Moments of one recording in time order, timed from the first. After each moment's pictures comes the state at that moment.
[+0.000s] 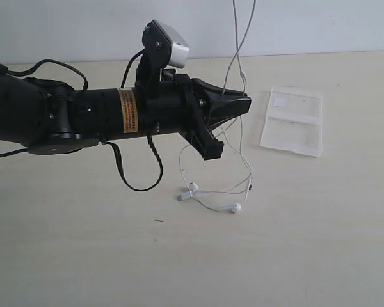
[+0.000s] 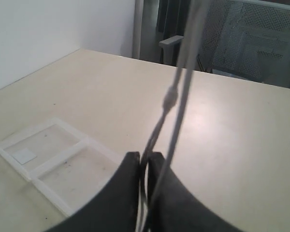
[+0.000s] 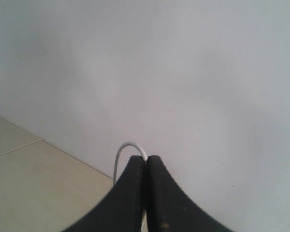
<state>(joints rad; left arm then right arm) -0.49 1.89 -0.94 0.87 -0.88 -0.61 0.61 1.06 -1.01 0.34 0.07 -0.40</state>
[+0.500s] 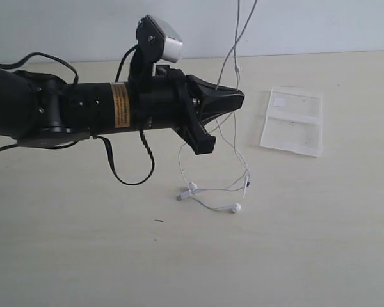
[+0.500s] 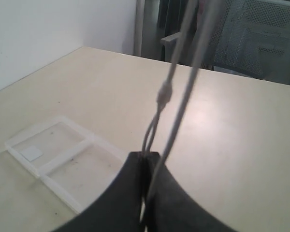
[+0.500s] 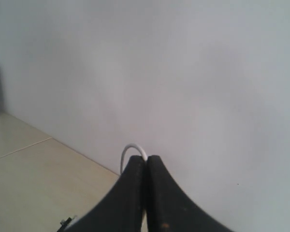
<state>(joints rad) -0.46 1.86 -0.94 0.93 -0.87 -0.65 0.61 0.99 -1.01 0.34 0.15 -0.40</state>
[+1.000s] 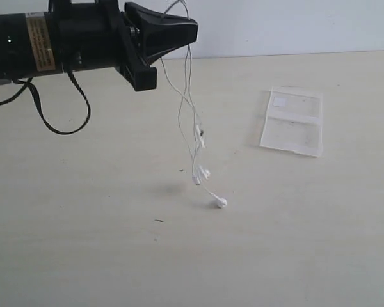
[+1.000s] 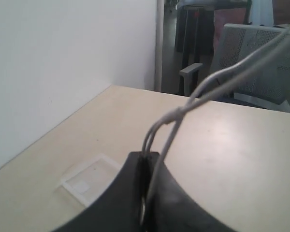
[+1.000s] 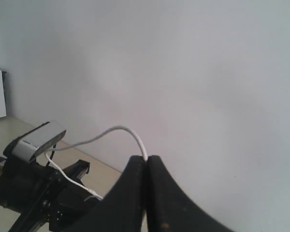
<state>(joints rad) -0.30 1.60 -0.94 1.14 -0.85 -0.86 0.61 0.79 -0.88 0.34 0.18 -0.39</state>
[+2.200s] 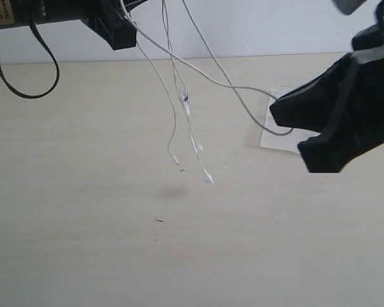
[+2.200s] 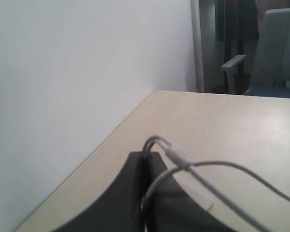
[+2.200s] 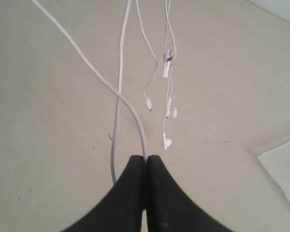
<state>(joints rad) -0.30 1.45 -0.99 1.25 -0.64 -0.92 0.61 1.00 -0.80 0.33 0.65 -0.39</state>
